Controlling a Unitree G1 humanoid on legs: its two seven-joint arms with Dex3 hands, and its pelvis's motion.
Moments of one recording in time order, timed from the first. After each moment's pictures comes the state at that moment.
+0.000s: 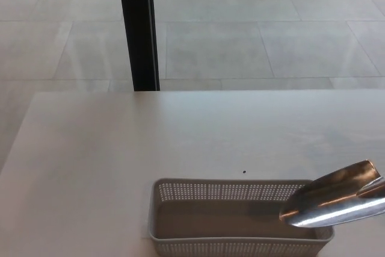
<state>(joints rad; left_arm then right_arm) 0.10 0.64 0.11 1.33 0.07 -0.06 -0.14 -0.19 -1.11 0.25 0.32 -1.00 -0.40 -0.93</state>
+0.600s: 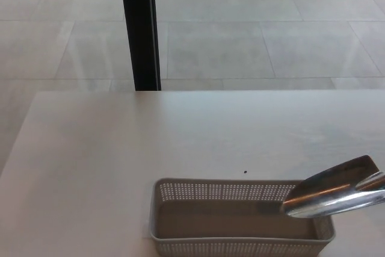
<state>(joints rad) 0.10 0.64 0.11 1.33 0.07 -0.06 -0.15 -0.15 -1.09 0.20 0.19 -1.02 -0.27 -0.69</state>
